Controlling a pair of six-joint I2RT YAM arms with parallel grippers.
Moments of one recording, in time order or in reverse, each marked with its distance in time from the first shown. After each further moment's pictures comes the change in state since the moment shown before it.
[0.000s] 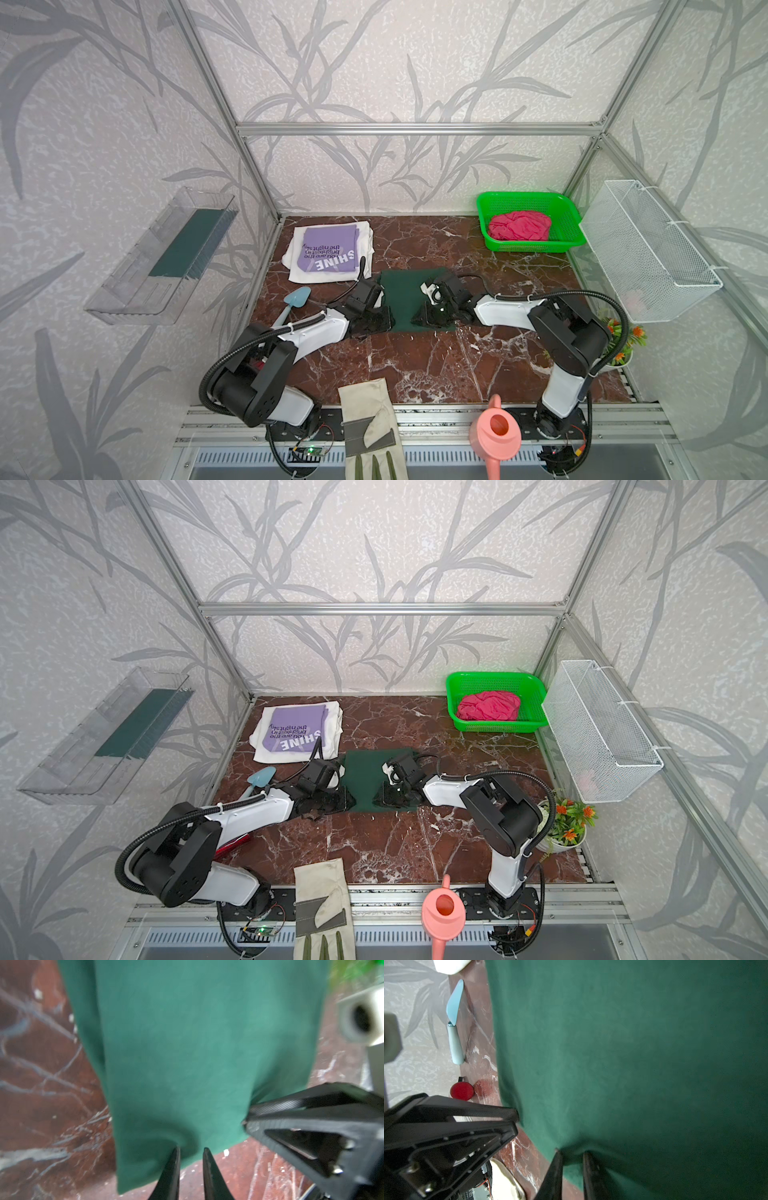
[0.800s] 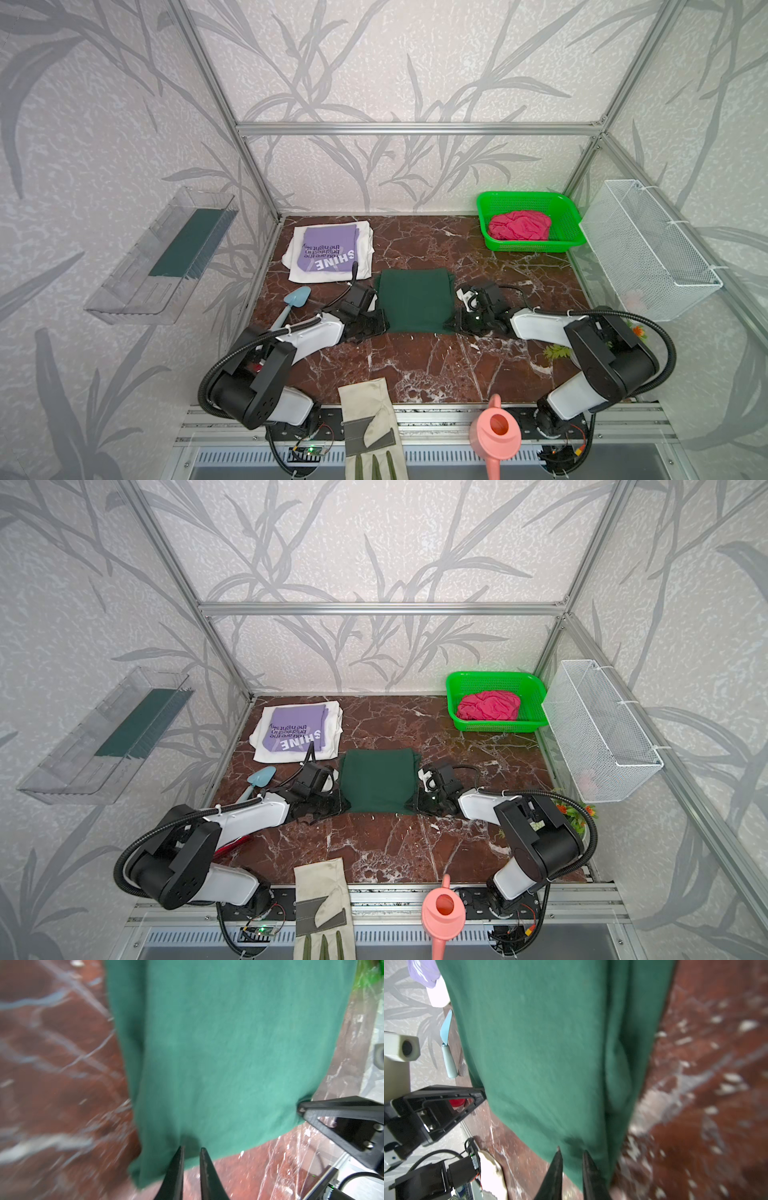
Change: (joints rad) left arm 0.057 -0.069 -0.063 -0.010 -0.010 -0.003; right arm -0.235 -0.274 -0.315 -0.025 -0.037 -0.100
